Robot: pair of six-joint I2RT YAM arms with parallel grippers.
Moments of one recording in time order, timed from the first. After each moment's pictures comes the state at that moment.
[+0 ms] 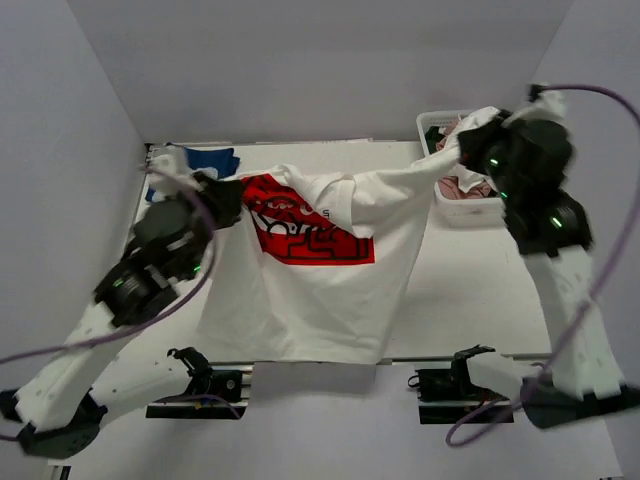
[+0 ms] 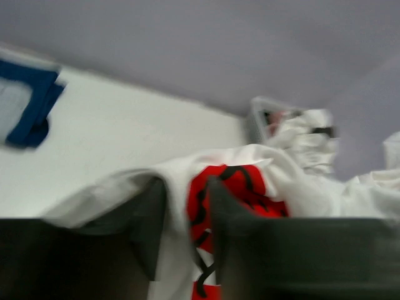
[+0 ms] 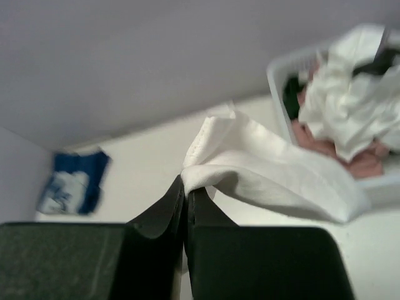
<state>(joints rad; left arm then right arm) -0.78 0.81 1.29 -0.44 -0.54 -0.50 0.26 1.07 1.62 -0.60 0.15 0.43</state>
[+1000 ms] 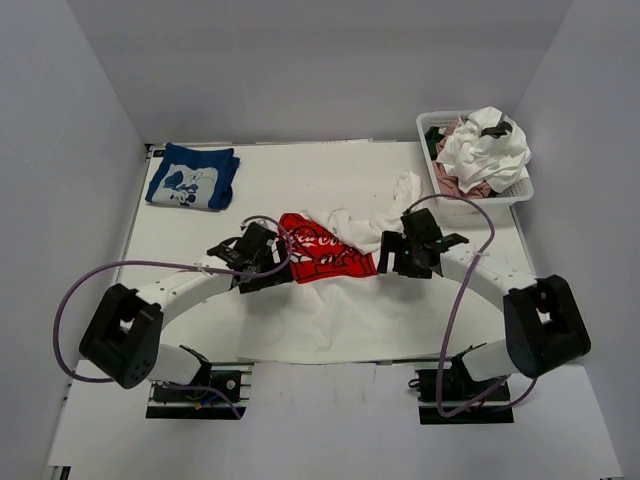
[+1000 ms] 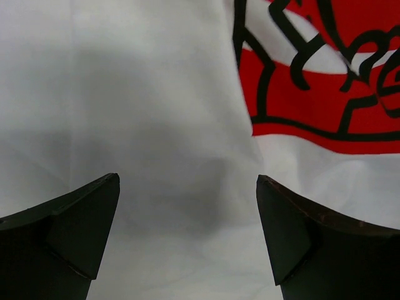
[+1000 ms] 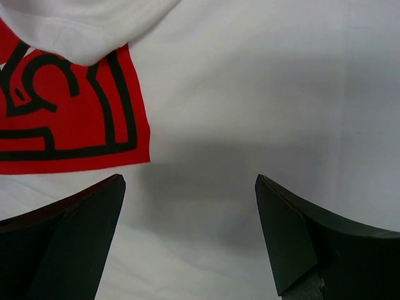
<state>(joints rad) -0.57 1.34 0.76 -0.48 -0.10 -0.74 0.43 1.38 0.78 -0.44 -0.02 0.46</state>
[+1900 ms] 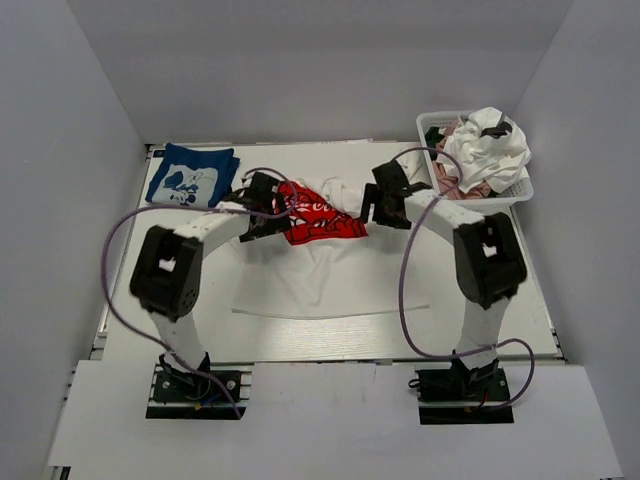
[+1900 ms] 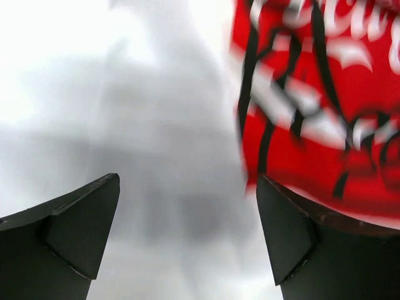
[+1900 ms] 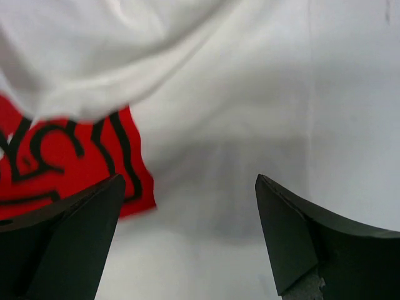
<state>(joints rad) -0.40 1.88 1.28 -0.42 -0.23 -0.56 0.44 1.97 1.42 -0.45 0.18 0.48</state>
